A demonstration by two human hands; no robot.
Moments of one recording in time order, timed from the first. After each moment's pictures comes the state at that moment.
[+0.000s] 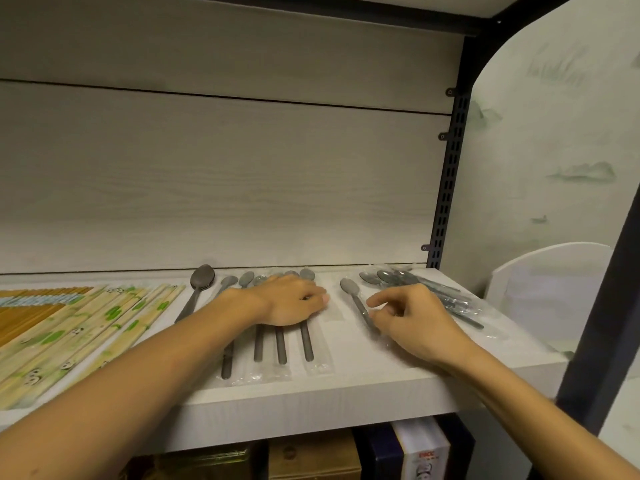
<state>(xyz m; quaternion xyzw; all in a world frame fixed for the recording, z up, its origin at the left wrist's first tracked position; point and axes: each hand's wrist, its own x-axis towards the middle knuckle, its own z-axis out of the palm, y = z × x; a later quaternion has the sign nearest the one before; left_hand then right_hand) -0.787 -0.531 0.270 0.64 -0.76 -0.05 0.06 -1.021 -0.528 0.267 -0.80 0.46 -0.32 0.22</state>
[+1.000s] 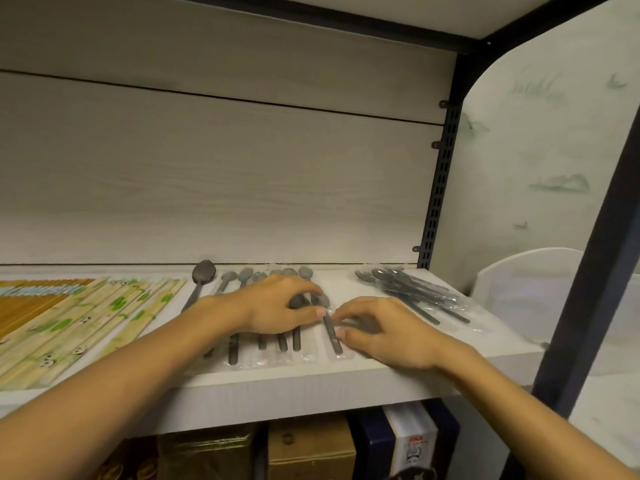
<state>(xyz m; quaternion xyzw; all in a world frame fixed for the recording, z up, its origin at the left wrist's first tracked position) -0.784 -0.482 0.277 0.59 -0.79 -0.04 0.14 -1.008 -0.508 0.270 -0.92 0.32 -0.18 0.14</state>
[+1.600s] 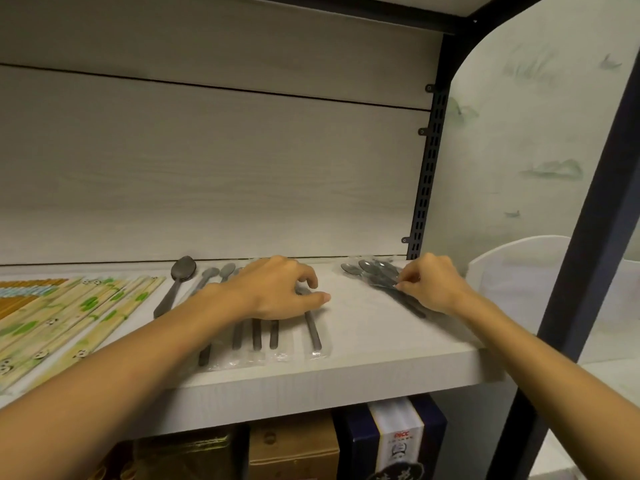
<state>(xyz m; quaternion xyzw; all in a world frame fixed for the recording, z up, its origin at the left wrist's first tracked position) -0.812 -0.502 0.287 0.63 -0.76 0.04 0.13 -1.073 -0.599 0.280 -0.81 0.54 -0.23 0.03</state>
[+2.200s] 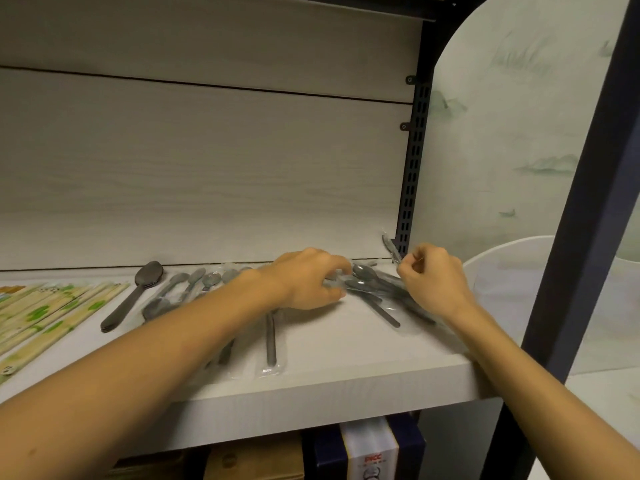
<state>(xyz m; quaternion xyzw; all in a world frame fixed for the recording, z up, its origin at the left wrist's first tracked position) -0.886 -0.561 0.297 0.59 -0.80 0.05 0.11 -1.094 -0.603 0.281 -0.72 0.54 -0.42 0.09</state>
